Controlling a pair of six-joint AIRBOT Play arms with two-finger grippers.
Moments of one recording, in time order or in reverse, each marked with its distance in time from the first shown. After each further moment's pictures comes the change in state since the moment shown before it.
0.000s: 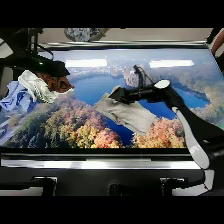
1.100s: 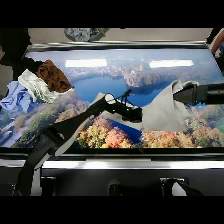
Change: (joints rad) left arm -0.557 -0.675 -0.001 -0.662 0.389 -0.089; right arm -0.615 0.608 0.000 -0.208 0.638 0.094
